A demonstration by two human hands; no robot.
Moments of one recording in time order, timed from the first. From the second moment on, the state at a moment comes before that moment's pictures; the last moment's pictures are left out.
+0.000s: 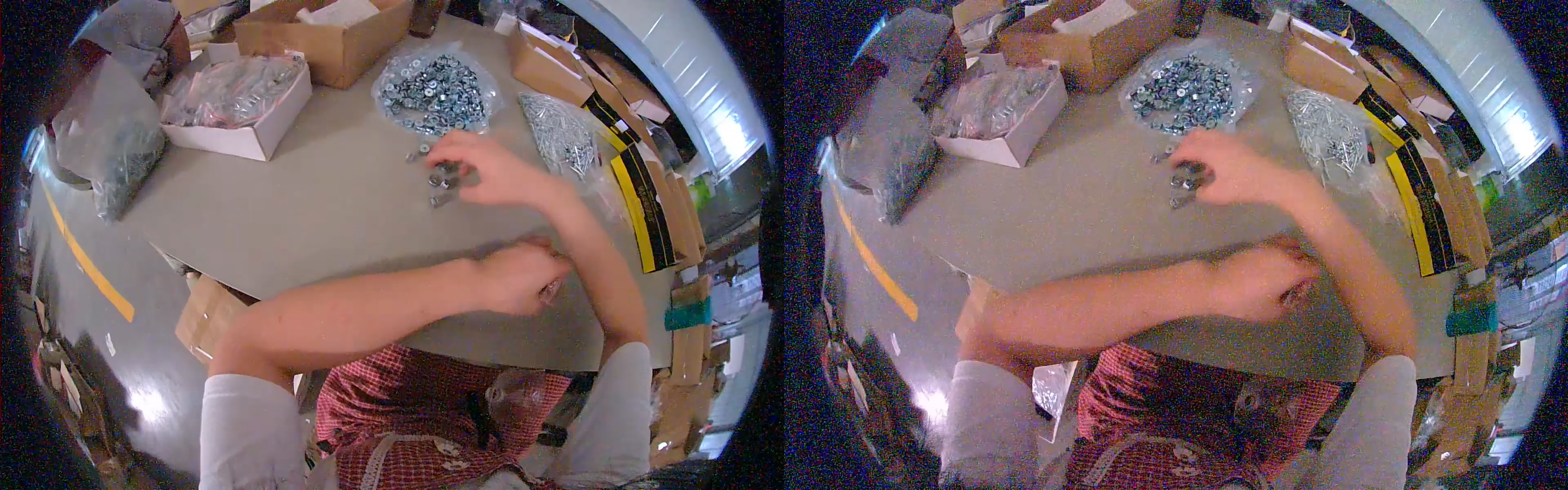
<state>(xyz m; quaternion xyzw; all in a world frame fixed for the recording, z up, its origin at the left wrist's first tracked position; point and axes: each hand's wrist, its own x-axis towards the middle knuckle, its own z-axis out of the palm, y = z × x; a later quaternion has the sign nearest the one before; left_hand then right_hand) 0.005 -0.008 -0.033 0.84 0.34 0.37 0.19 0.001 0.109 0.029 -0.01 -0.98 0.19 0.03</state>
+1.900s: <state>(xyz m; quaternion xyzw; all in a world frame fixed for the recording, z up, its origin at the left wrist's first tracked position) -0.002 0.000 -0.023 0.62 0.50 0.48 0.36 0.166 0.179 -0.042 -0.31 -0.93 -0.11 0.17</state>
